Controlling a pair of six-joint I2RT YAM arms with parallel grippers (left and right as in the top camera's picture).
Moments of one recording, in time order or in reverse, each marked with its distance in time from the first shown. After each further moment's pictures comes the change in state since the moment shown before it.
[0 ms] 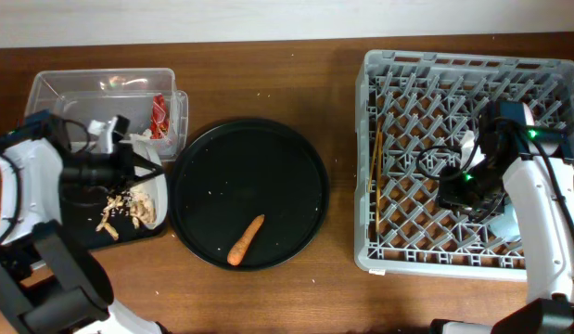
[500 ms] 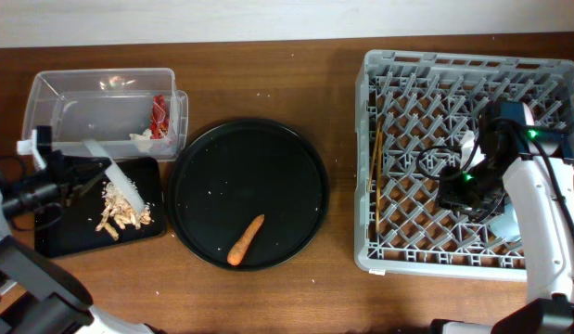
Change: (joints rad) left arm 0.306 0.000 0.000 -0.037 0.303 0.034; right arm 0.000 0.000 0.000 -0.001 0.000 0.000
